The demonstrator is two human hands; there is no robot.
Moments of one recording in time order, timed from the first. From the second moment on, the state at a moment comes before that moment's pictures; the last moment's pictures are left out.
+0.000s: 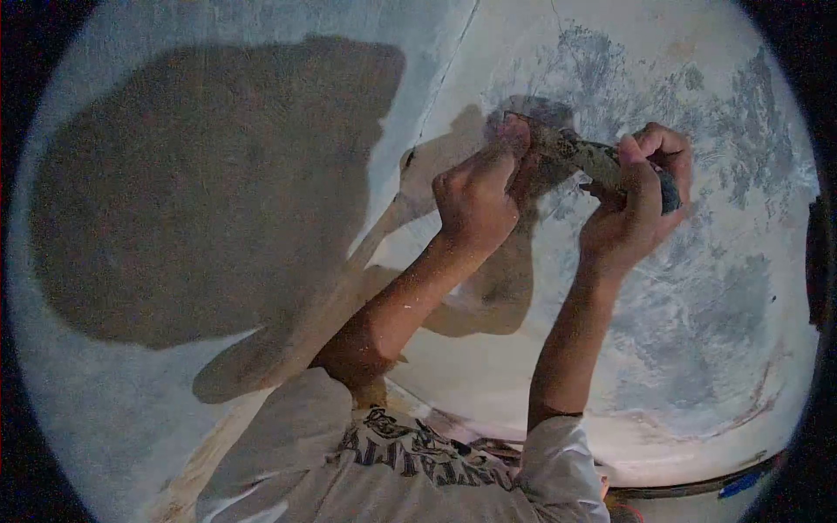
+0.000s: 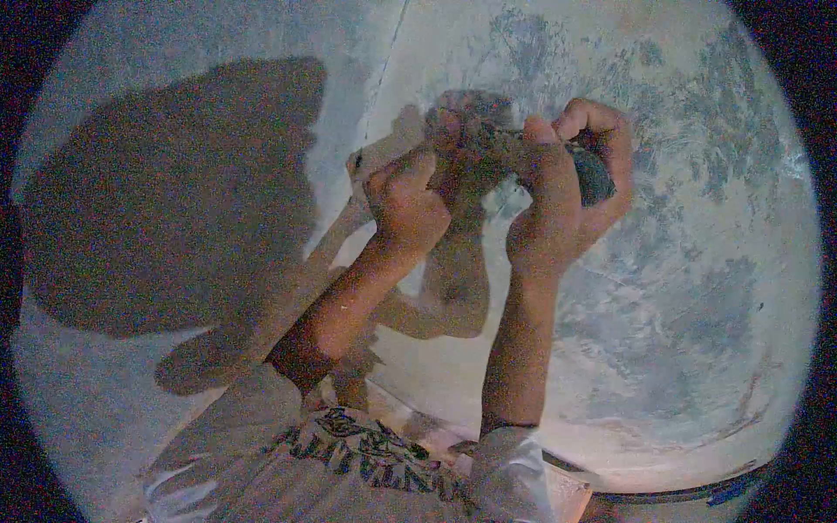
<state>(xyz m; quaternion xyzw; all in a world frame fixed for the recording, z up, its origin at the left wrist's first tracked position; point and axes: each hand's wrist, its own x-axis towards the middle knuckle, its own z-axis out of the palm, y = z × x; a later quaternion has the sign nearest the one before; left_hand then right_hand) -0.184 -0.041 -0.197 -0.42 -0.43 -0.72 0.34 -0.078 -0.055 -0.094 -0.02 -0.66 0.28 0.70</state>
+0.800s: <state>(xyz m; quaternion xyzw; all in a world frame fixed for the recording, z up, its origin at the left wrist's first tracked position) -0.156 -0.103 -0.138 -0.70 -0.37 -0.61 0.02 -0.038 -0.050 -0.089 0.04 -0.71 0.29 0.64</state>
